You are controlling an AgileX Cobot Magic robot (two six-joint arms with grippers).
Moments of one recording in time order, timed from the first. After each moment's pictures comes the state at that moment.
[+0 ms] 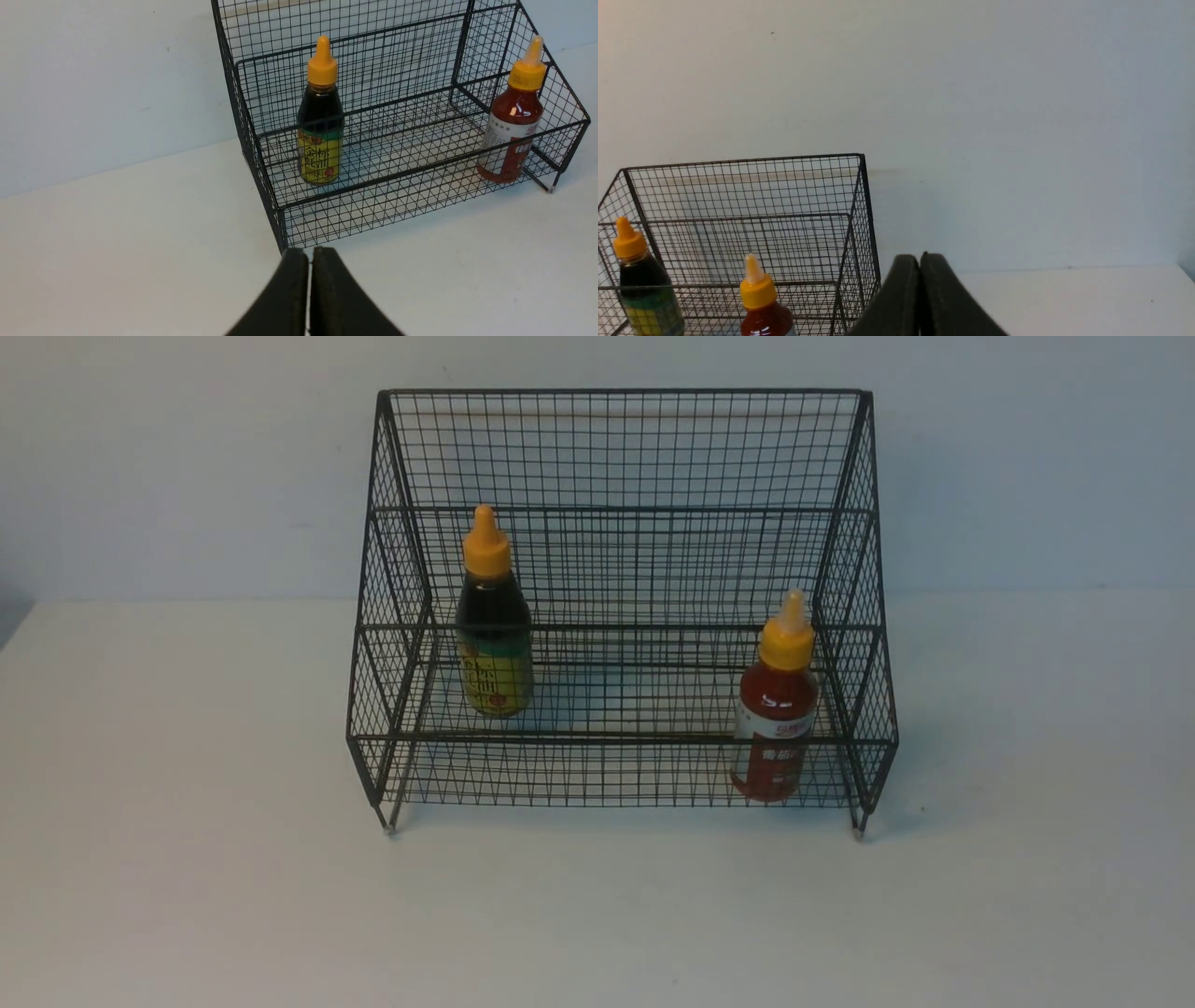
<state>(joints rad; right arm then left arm) 0.06 0.10 -0.53 0.03 0.58 0.10 -0.36 0.32 -0.67 0.03 0.74 -0.01</state>
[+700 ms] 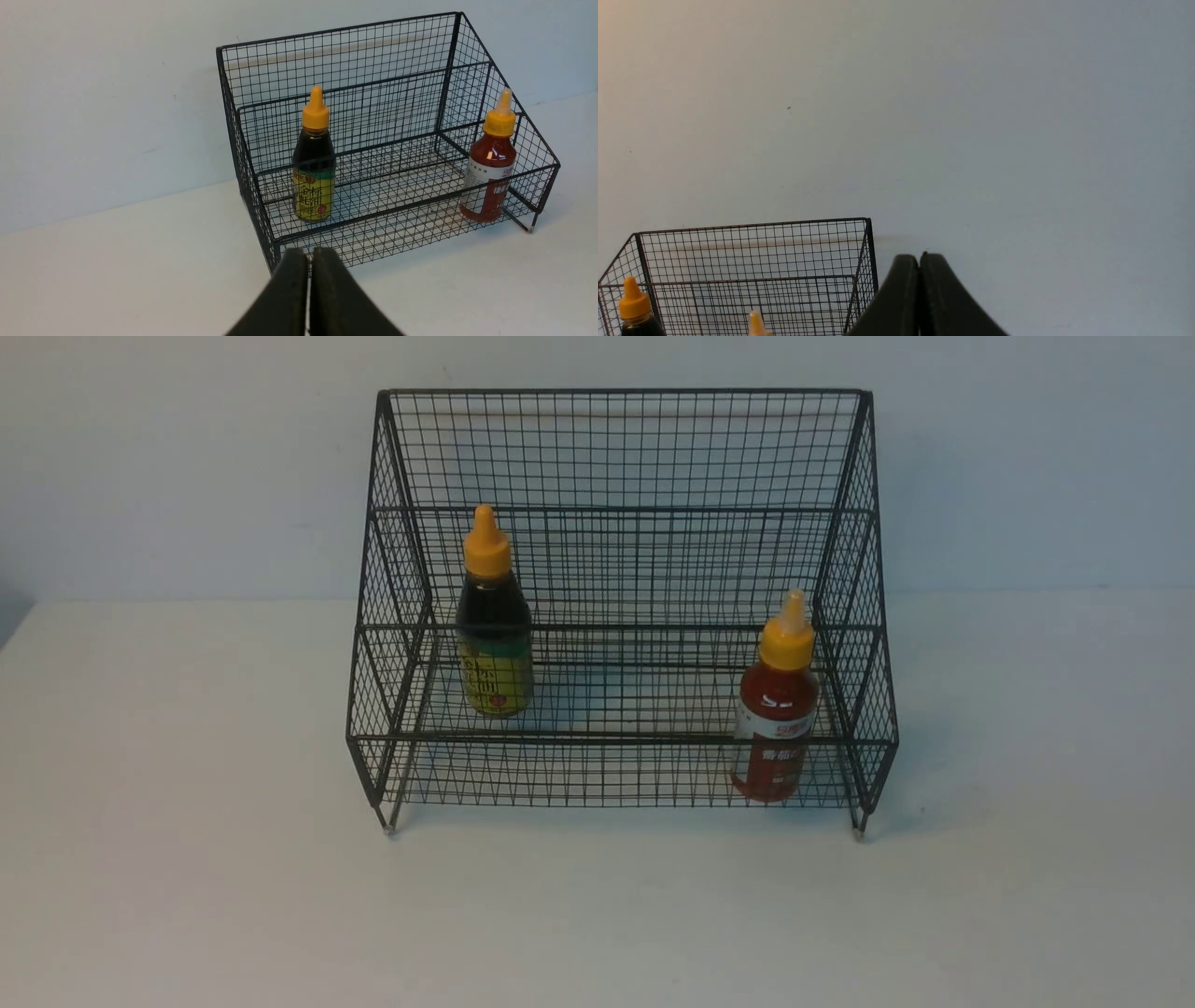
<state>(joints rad) 0.06 -0.01 -0.41 0.03 0.40 0.11 -0.36 0.20 -0.67 0.01 0.76 -0.01</state>
